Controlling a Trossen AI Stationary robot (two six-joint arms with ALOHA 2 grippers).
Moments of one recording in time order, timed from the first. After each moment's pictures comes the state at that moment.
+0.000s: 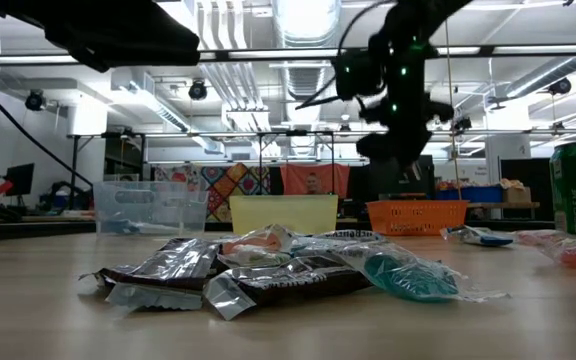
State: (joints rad) left arm -0.69 1.50 0.71 0.30 -0.95 -0.28; right arm -0.39 1.74 1.28 -1.01 0.69 0.62
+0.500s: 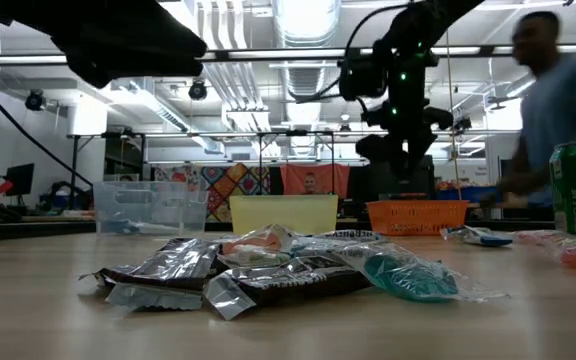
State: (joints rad) left arm -0.67 1.50 0.71 0.28 -0.95 -0.46; right arm -0.44 1.71 1.26 -0.91 0.65 0.56
